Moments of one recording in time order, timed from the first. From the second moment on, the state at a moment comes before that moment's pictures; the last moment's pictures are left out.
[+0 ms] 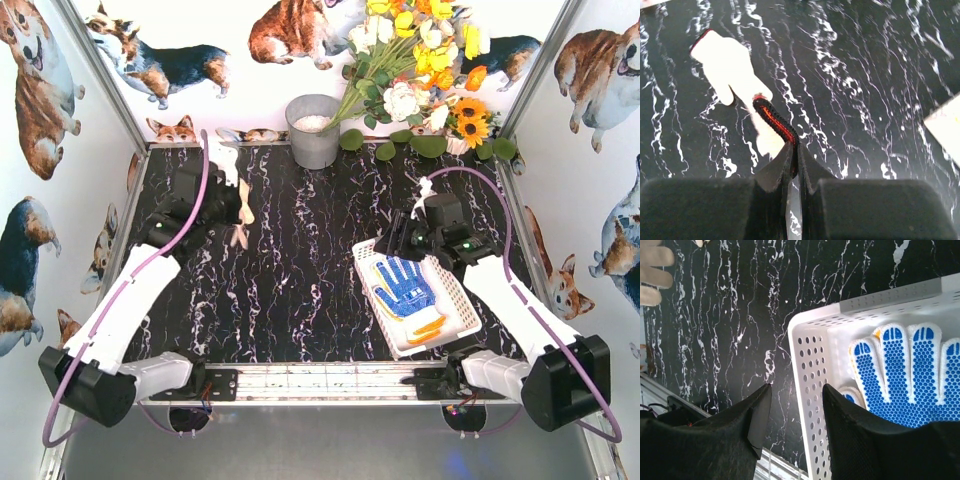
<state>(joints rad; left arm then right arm) -0.36 1.17 1.19 -0.55 -0.10 -0.13 0.32 1.12 0.85 -0.44 -0.30 0.52</state>
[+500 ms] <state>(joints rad) -0.78 1.36 0.94 -0.63 0.24 -0.07 0.33 1.17 0.85 -0.40 -0.29 0.53</state>
